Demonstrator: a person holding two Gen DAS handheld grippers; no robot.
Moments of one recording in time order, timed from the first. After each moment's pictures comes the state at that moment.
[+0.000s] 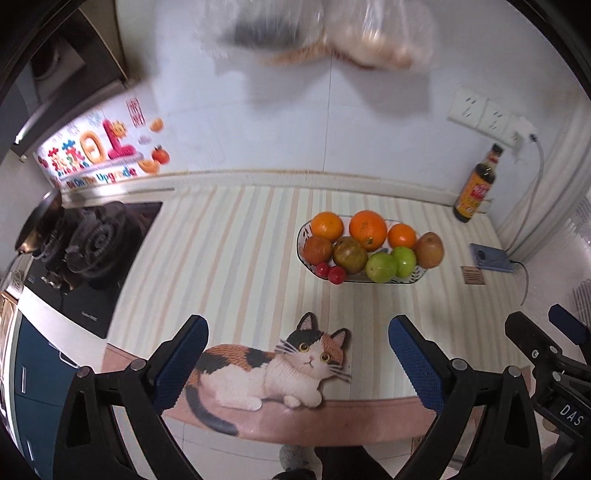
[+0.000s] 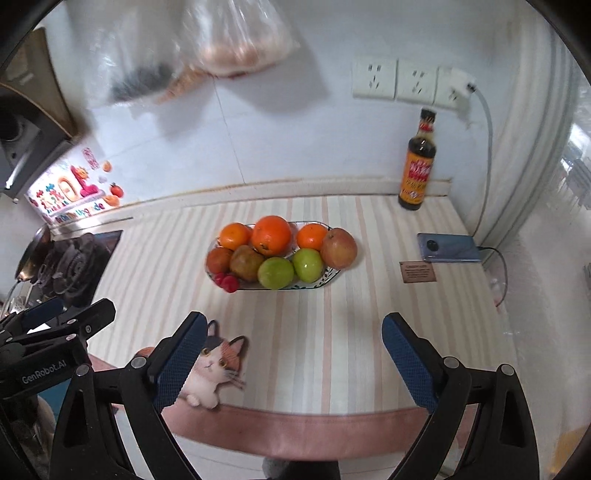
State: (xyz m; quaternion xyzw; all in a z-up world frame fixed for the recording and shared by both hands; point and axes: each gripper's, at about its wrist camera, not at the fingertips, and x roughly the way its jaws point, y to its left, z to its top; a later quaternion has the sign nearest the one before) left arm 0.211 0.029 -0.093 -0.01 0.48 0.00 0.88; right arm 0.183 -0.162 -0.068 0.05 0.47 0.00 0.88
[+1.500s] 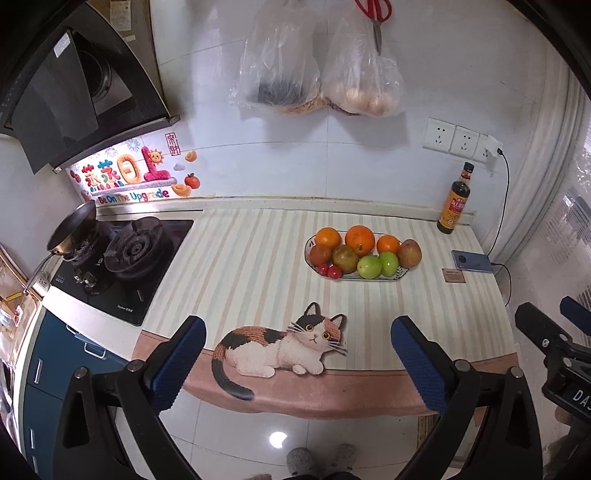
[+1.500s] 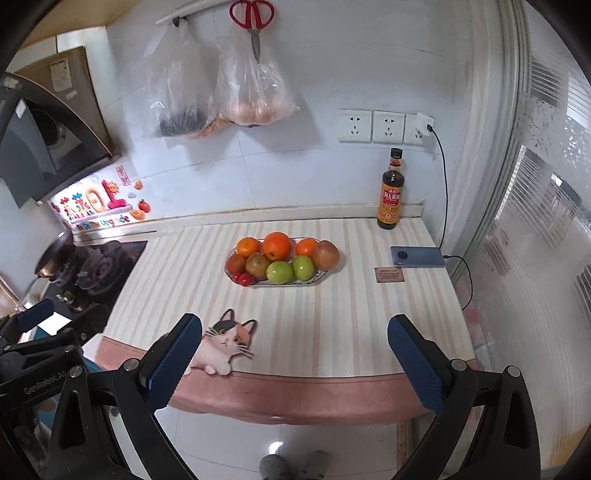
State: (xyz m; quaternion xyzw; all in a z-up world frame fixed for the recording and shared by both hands) left arm 0.116 0.019 -0.030 0.00 0.43 0.02 0.90; right arm 0.085 -0.178 0.011 0.05 0.43 0.01 0.90
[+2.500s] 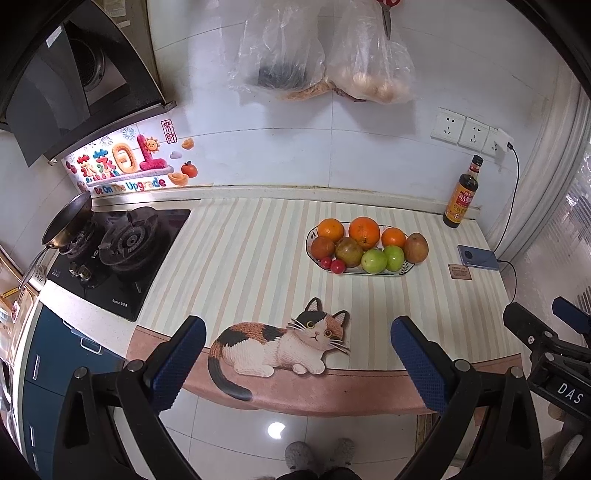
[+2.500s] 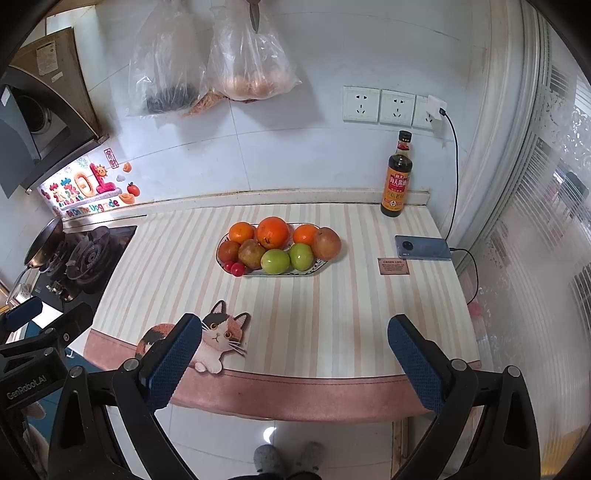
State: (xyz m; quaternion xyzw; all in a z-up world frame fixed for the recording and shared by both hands) left arm 0.140 0.024 -0.043 0.00 0.45 0.02 0.89; right arm 0.116 -0.168 -0.017 0.04 0.46 0.00 0.89
